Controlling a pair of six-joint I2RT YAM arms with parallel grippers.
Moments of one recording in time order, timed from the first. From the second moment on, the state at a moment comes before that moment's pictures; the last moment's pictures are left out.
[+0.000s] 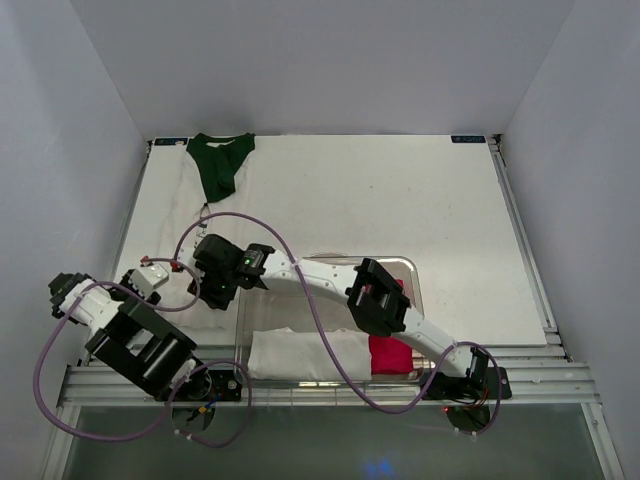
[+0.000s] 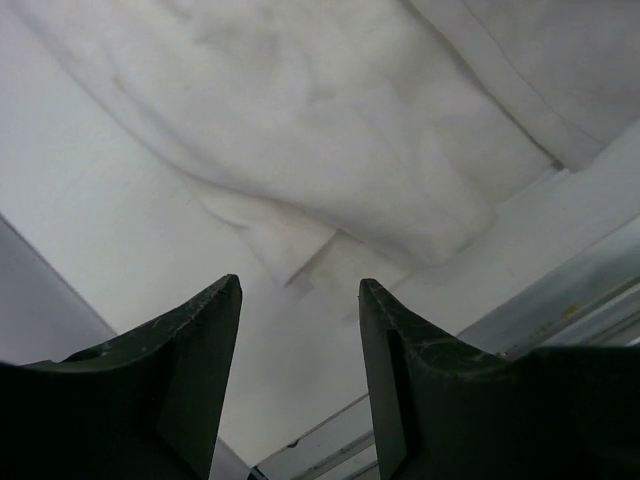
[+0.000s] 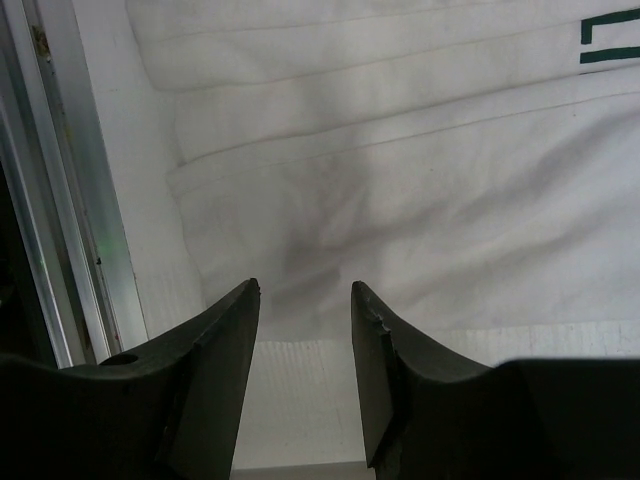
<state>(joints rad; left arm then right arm) 1.00 1.27 0.79 -0.97 0.65 1.78 1.25 2.48 2.26 -0.59 -0.21 -0.09</state>
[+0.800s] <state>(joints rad) 1.00 1.28 0.62 -0.99 0.53 1.97 1.30 2.46 2.18 -0.60 -0.19 -0.09</state>
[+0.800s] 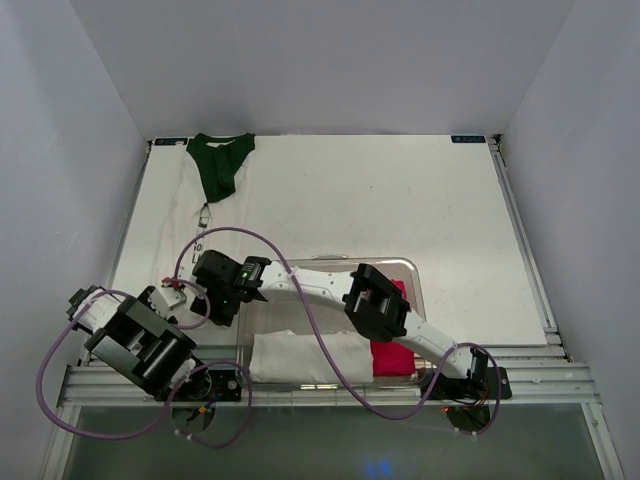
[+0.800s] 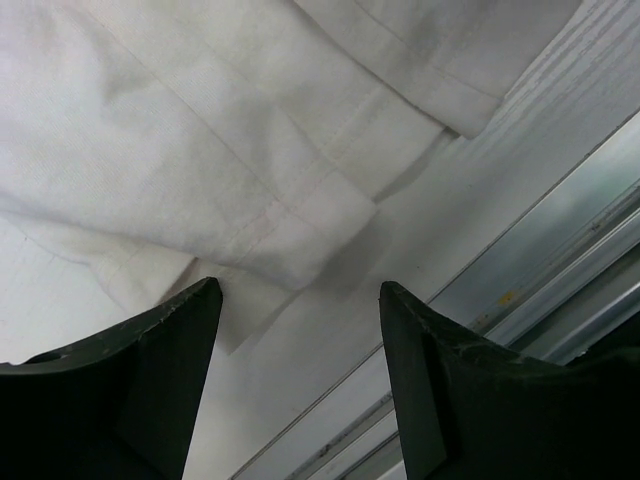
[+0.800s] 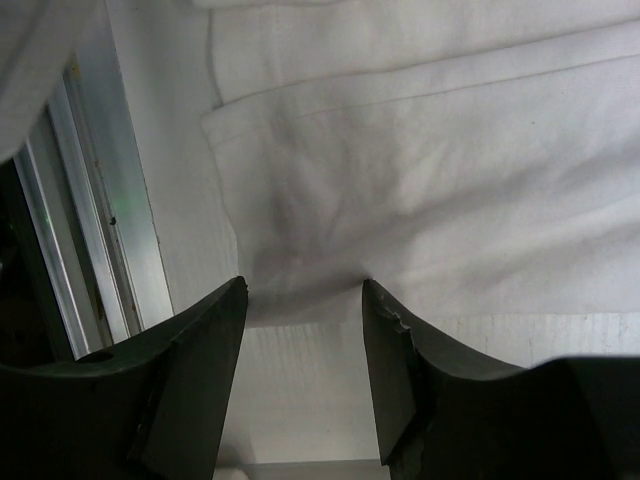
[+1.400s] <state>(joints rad) 1.00 1.35 0.64 -0.95 0.57 1.99 1.31 2.42 2.12 -0.64 -0.18 -0.14</state>
